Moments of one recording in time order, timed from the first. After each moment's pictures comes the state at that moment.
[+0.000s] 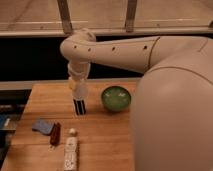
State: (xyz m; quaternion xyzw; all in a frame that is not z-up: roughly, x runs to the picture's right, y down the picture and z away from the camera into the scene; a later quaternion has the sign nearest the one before) arm -0.137 -0.031 0.715 -0.24 -0.01 0.32 0.91
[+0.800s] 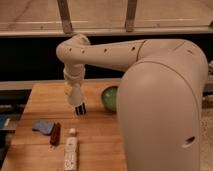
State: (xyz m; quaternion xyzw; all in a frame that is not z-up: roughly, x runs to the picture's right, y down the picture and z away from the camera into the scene) arm -0.158 -0.003 0.735 -0.29 0.00 0.30 0.91
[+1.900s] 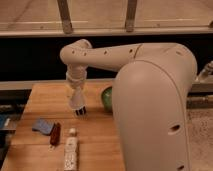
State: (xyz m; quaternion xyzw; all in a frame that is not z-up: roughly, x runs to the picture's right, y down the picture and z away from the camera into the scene) arm -0.156 0.014 0.757 -0.32 0.00 0.30 0.90
